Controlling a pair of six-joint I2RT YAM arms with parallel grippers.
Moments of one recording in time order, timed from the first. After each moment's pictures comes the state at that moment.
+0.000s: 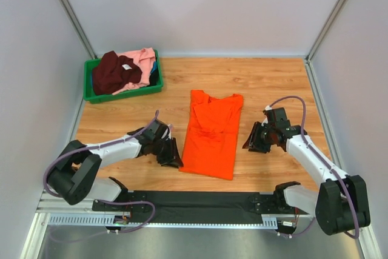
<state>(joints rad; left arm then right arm) -0.62 1.38 0.55 -0.25 0.44 -0.80 0.21 1.12 0.63 -0.62 -0.30 0.58</state>
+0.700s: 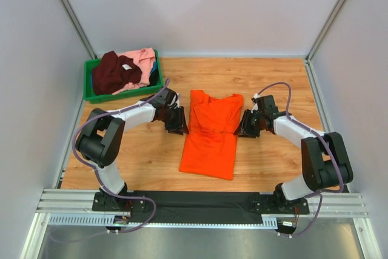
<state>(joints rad) -0.49 1.75 1.05 -0.40 0.38 -0.58 0.22 1.49 0.77 -0.32 -0.37 0.54</state>
